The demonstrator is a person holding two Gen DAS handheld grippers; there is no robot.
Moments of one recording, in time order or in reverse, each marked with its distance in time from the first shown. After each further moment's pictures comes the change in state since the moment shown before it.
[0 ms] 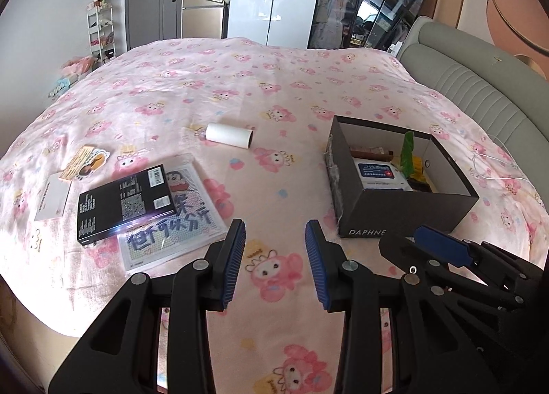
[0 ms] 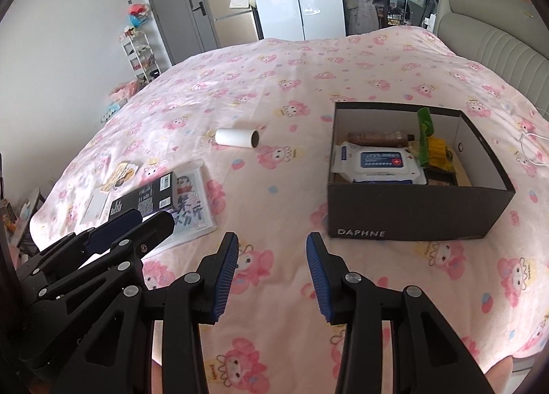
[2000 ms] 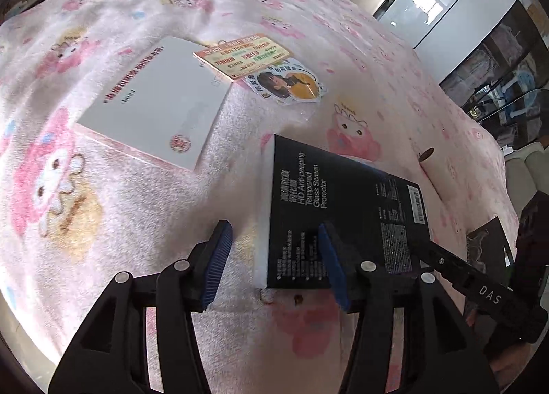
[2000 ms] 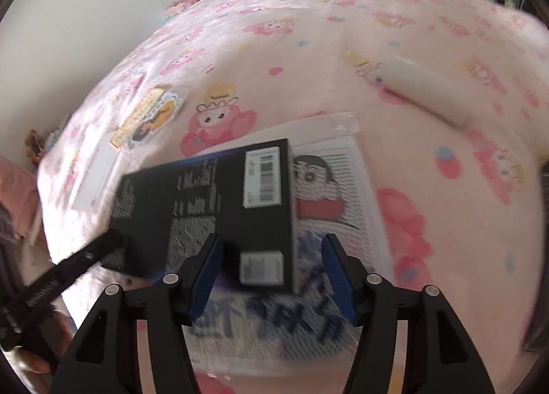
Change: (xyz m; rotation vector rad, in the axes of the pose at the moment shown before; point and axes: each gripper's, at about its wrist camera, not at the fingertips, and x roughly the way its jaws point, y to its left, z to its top) left arm 0.124 0.323 -0.036 -0.604 0.114 0.093; right arm 0.272 0.176 0.046 -0.189 0.327 0.264
